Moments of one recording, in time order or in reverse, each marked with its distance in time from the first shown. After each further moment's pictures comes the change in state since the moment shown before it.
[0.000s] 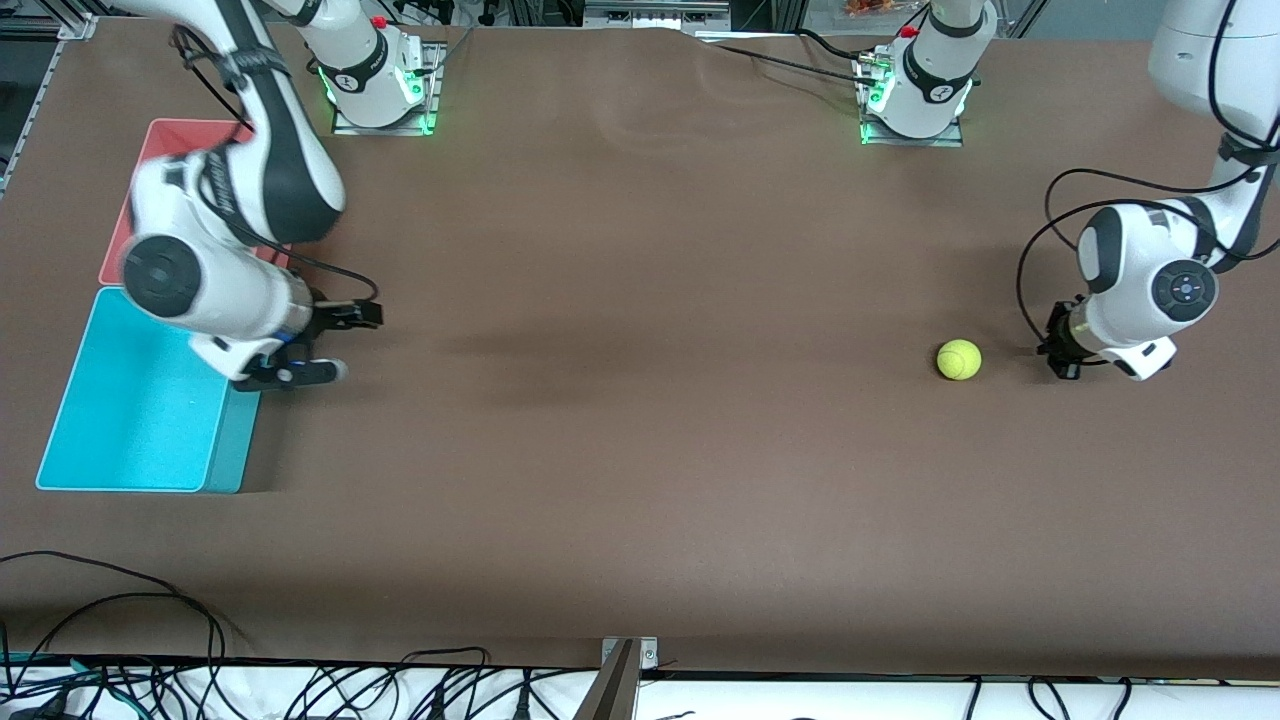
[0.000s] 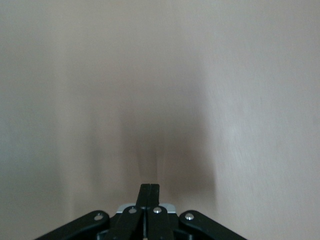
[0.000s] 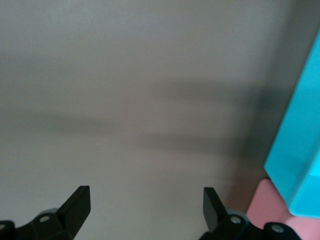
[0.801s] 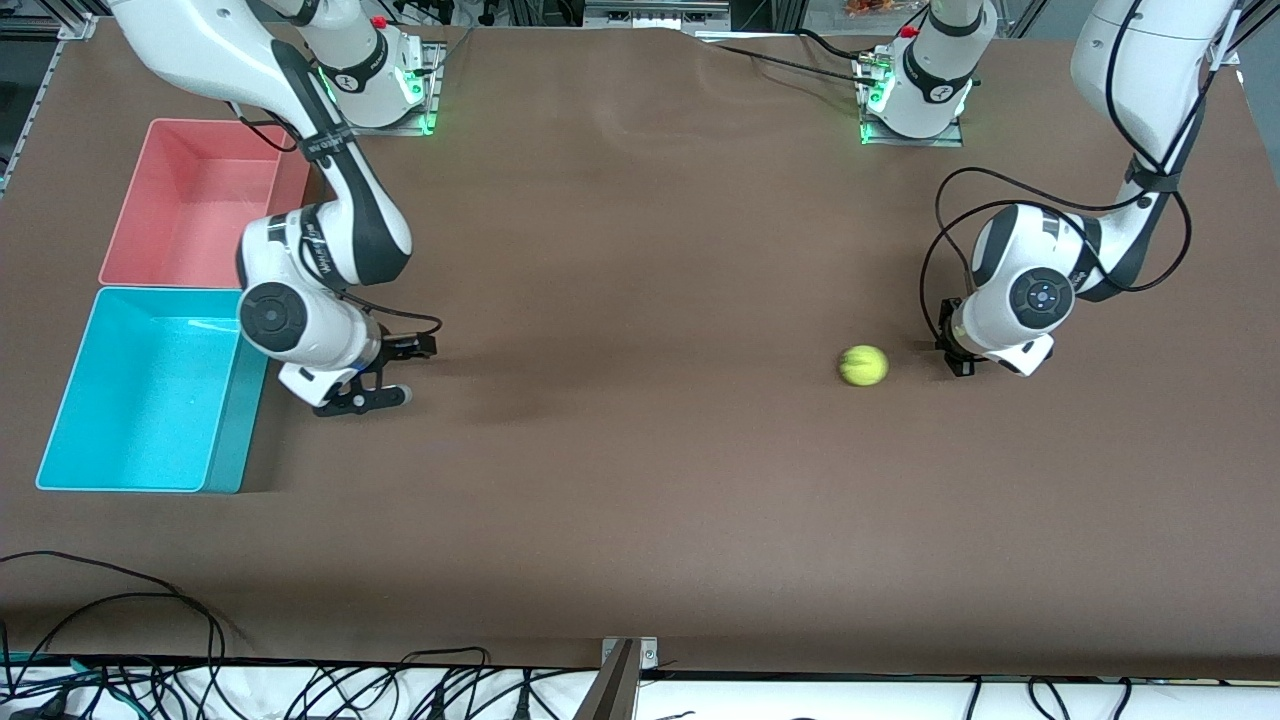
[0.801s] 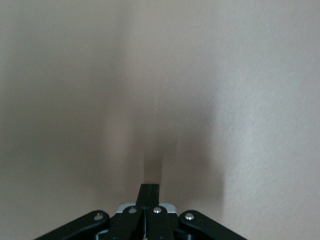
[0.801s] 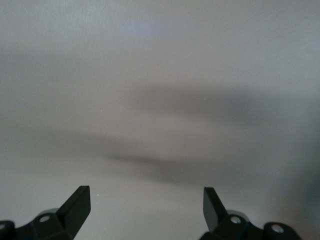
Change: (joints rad) left arm -0.083 -0.008 -0.234 -0.011 0.005 -0.099 -0.483; right arm 0.037 0.146 0.013 -0.094 0.006 0.296 0.003
